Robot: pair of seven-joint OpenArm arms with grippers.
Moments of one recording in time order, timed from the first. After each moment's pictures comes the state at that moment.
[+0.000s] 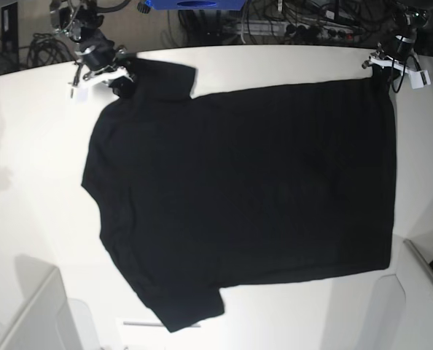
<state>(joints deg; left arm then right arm) 26.6 -6.9 -49.6 80.0 -37.2 -40.1 32.3 -34.1 8.8 6.6 94.9 48.6 3.7 -27.5</state>
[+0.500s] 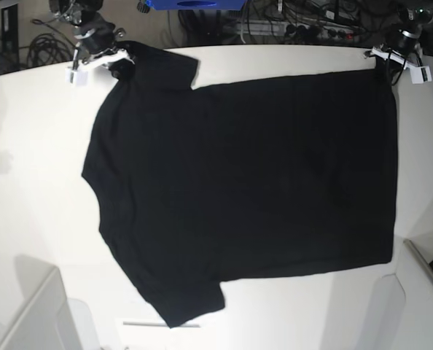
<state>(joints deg) 30.1 -7.9 -49.6 84.1 -32.6 -40.1 33.2 -40.5 9.9 6.1 98.6 47.8 2.9 -25.2</state>
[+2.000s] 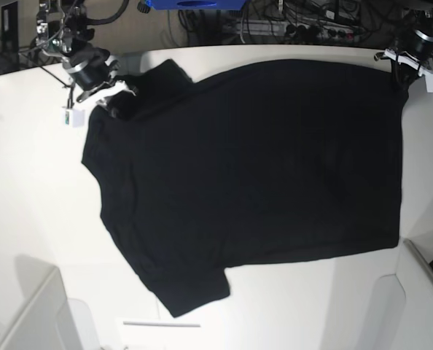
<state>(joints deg) 32.4 -7.1 -54.8 103.5 -40.2 -39.2 47.0 -31.6 12.1 6.0 111.6 45.8 -0.2 -36.9</state>
